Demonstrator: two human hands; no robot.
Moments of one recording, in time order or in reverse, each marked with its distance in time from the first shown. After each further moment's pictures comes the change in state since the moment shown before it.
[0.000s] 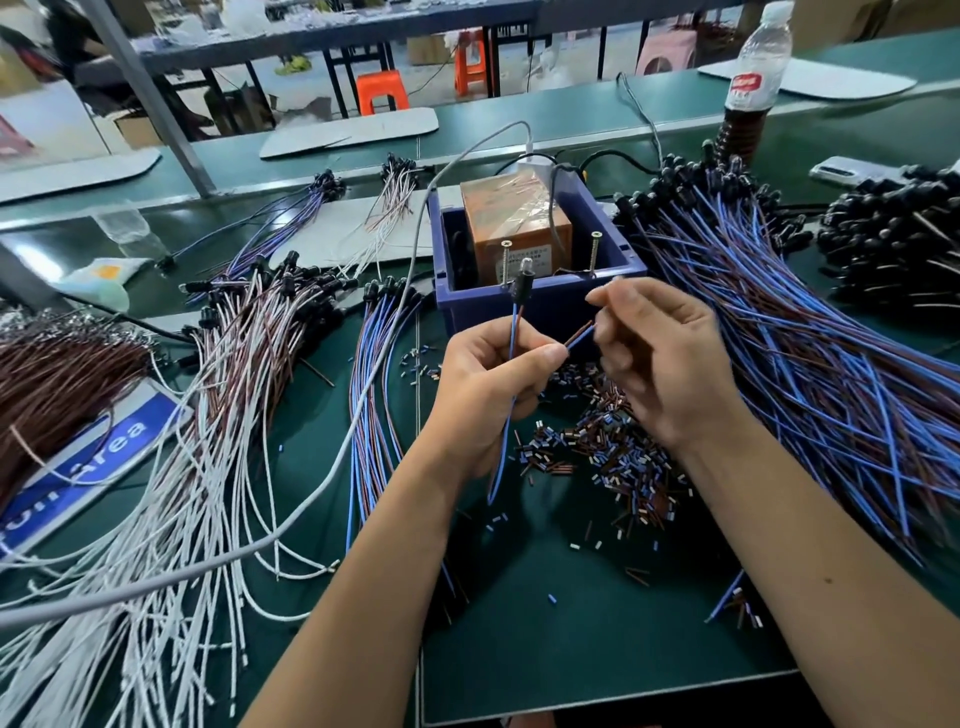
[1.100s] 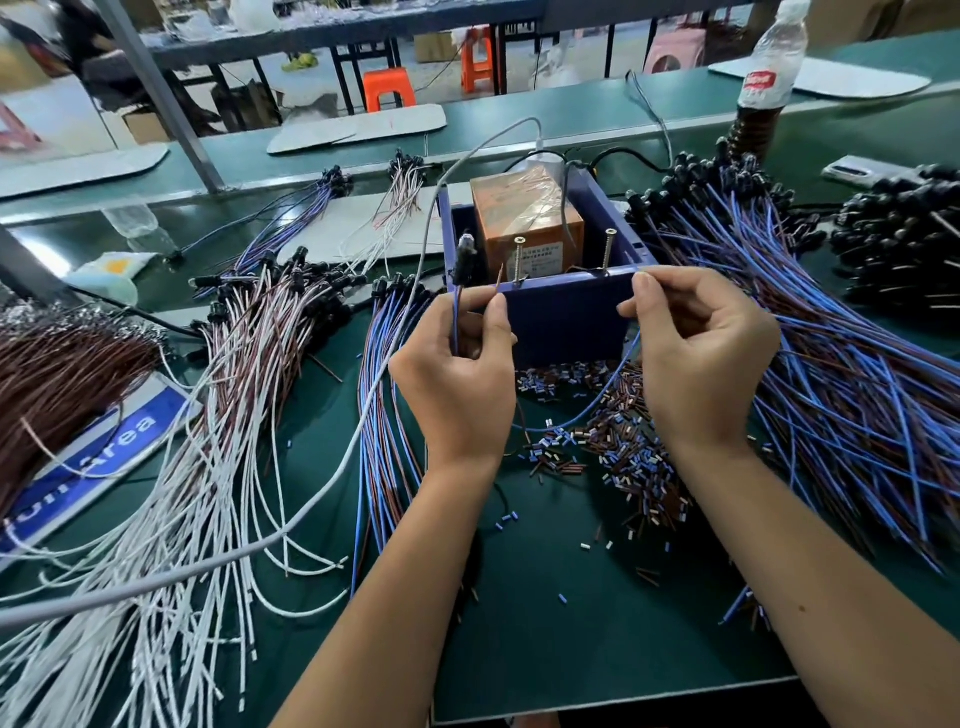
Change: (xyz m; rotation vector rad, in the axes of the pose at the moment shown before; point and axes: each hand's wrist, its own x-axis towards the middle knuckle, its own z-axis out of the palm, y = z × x) left_hand 0.004 -0.007 -0.003 0.538 0.688 0.586; right_hand -0.001 0.012 0.006 -0.716 0.475 -0.543
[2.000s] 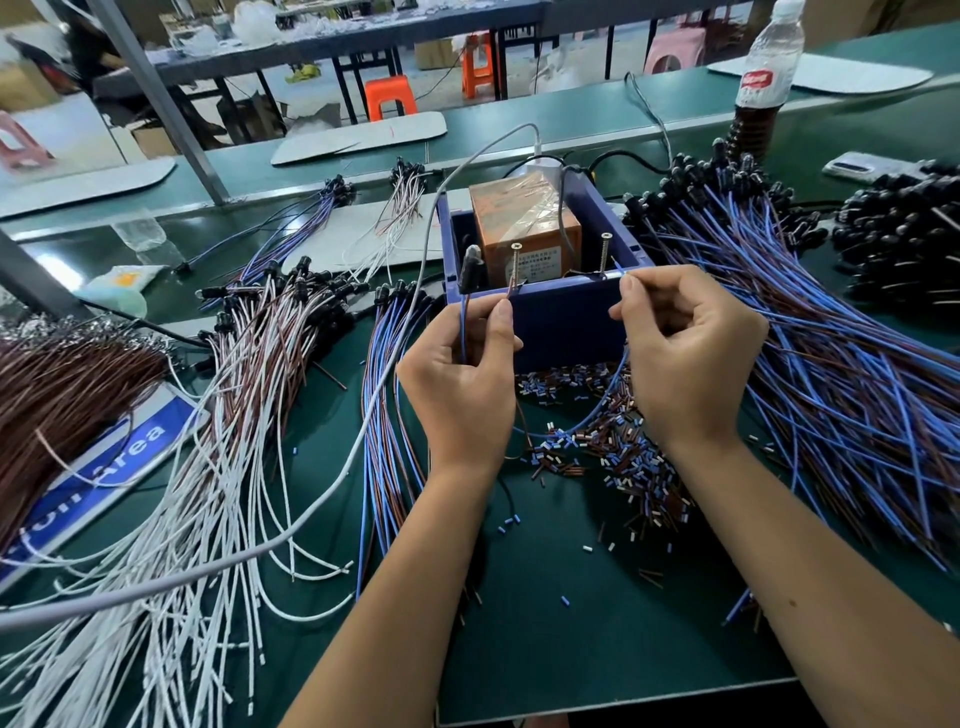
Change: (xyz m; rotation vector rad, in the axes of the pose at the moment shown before) left_hand -0.001 -0.001 0.001 -0.076 -0.079 -0.056; right_hand 0.002 -0.006 0.004 -0.112 -0.014 -0.076
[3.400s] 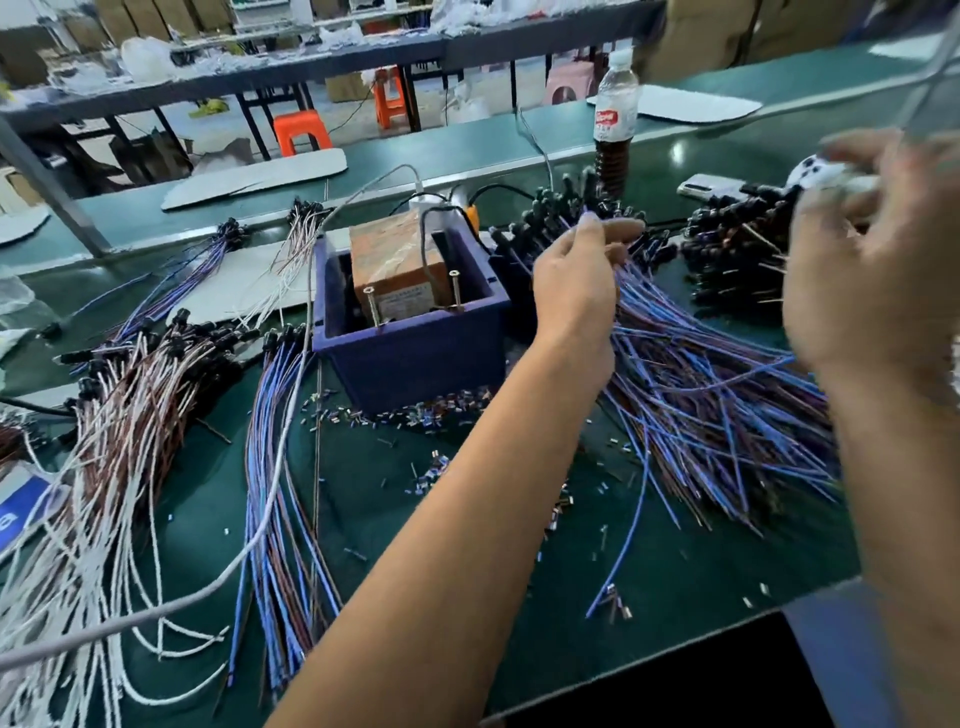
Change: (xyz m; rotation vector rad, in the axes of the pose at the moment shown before) left_hand -0.007 0.099 0.173 -0.397 -0.508 -0.774; right_hand 0.096 -0.003 -0.169 -0.595 0.181 0.148
